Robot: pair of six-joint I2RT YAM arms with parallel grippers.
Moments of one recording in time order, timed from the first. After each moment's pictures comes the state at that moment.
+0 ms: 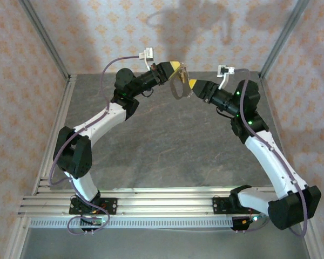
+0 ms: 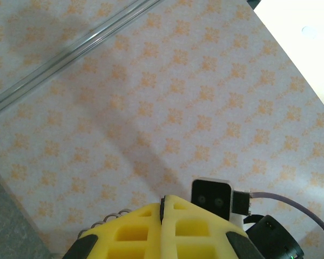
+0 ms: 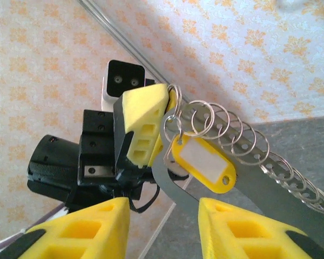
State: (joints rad) left arm -0.44 1.75 1.41 0.74 0.63 -1.25; right arm 0.31 1.16 1.13 0.07 -0.59 0.78
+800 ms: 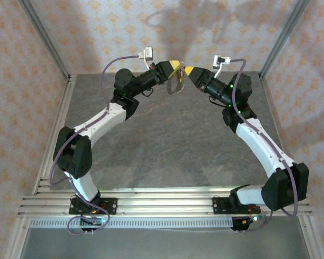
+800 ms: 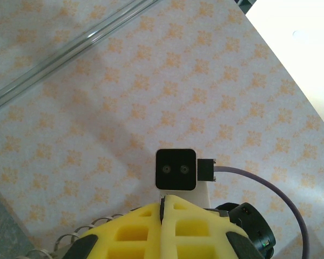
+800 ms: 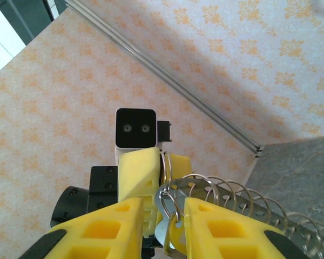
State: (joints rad) left arm -0.44 1.75 1.41 0.77 0.63 -1.28; right arm 0.31 1.33 1.16 0.37 -0.64 1.02
